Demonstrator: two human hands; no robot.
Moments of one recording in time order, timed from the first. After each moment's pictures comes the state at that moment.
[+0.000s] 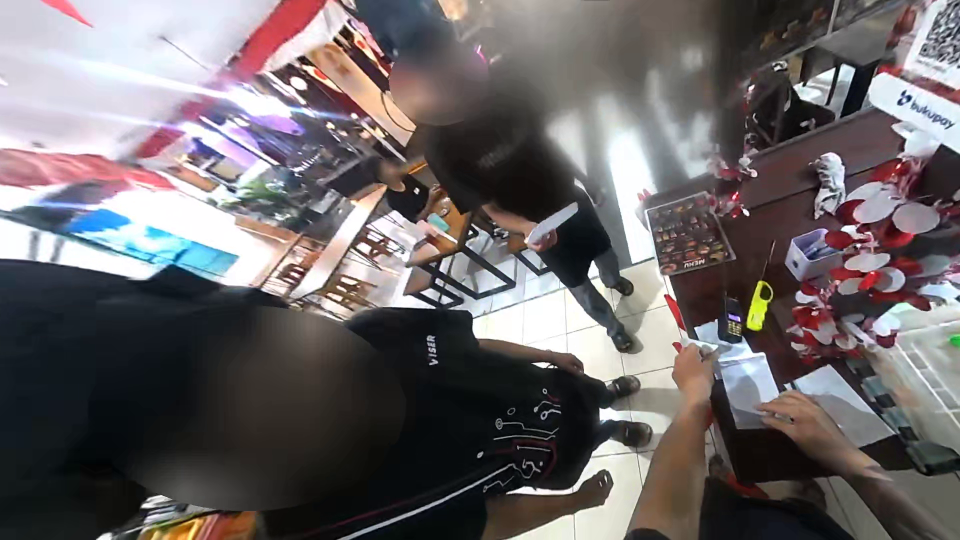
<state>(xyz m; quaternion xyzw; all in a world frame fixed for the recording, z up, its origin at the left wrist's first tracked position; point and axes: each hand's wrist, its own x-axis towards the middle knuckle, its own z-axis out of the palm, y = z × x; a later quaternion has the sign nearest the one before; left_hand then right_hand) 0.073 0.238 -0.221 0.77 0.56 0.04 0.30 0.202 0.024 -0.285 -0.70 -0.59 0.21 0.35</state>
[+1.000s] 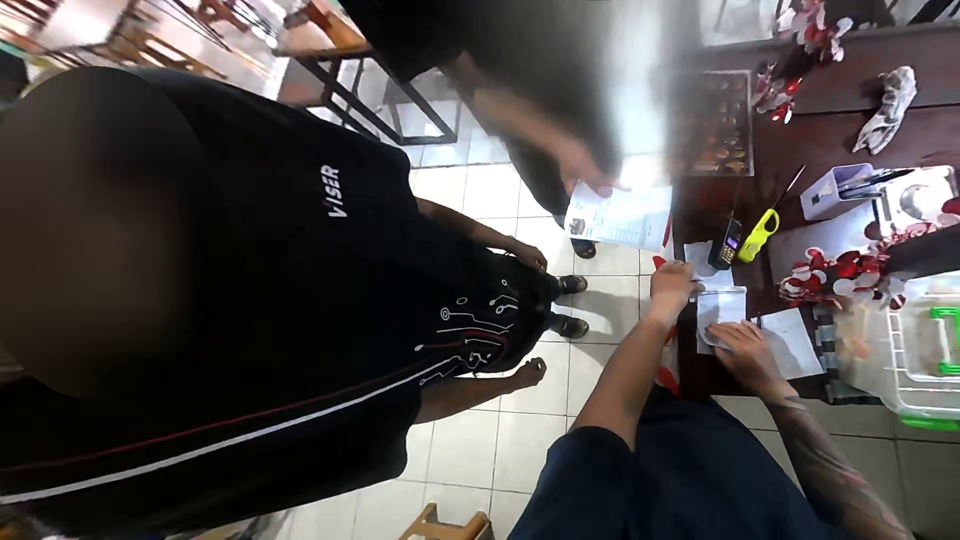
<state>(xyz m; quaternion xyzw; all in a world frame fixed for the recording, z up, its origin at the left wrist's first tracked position) 0.052 0.238 -0.222 0.87 0.41 0.06 0.29 0.179 0.036 -0.270 -0.70 -0.67 0.12 0.20</state>
